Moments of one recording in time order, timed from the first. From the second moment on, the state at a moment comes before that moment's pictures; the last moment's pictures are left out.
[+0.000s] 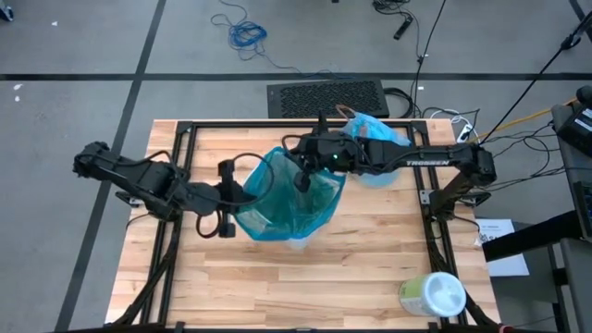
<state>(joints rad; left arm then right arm) -0.39 1.18 1.36 -0.88 -0.46 -0.09 -0.06 1.61 1.51 -0.30 0.26 0.14</state>
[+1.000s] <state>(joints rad) -0.58 1.14 1.36 -1.05 -0.75 -0.42 -0.10 1.65 1.51 -0.32 0.26 0.17</state>
